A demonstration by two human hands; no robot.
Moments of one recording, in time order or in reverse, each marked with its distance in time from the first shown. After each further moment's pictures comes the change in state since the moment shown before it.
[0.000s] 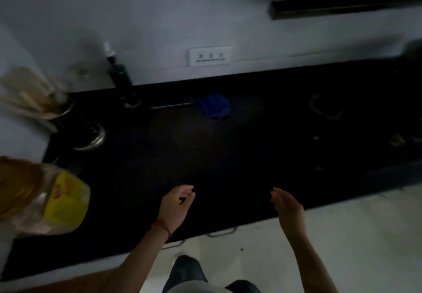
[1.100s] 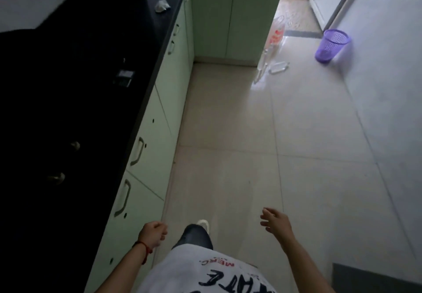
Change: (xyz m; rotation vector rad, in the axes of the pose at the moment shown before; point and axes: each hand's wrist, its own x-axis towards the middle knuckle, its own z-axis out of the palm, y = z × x) left_hand -0.027 0.222 0.590 0.588 -0.938 -0.056; right_hand -0.080 0.316 -0.464 0.632 0.882 0.830
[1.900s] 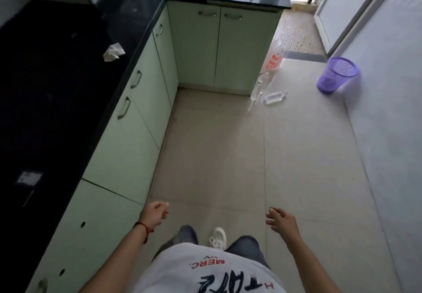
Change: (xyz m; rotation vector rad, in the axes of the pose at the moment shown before) left_hand 0.203 0.433 0.114 -0.086 0.016 0.099; right_hand 0.331 -0.315 -0.114 -0.001 0.016 -0.006
